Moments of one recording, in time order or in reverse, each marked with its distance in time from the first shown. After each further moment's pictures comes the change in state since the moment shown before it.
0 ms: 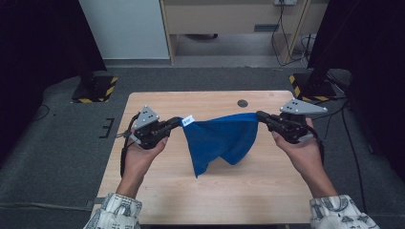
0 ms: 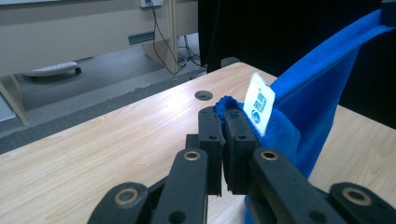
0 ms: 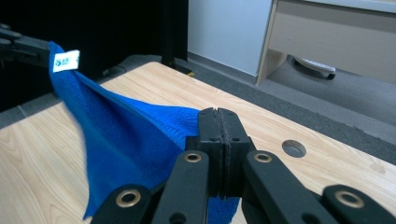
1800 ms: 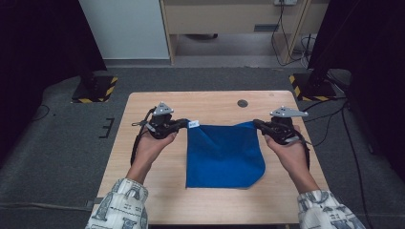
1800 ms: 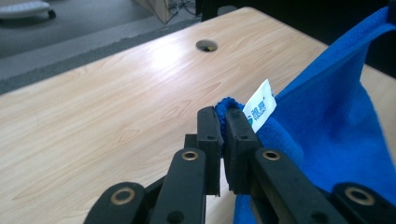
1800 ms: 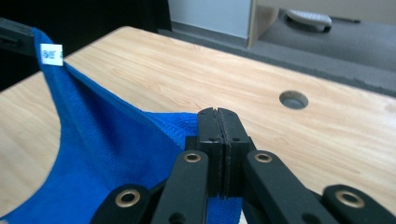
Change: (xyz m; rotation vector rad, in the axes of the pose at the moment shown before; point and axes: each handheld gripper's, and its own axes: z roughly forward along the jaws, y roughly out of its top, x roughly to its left) left arm 0.032 -0.024 0.071 0.219 -0.044 -0.048; right arm -0.027 -0.056 0.056 0.121 -0.054 0.118
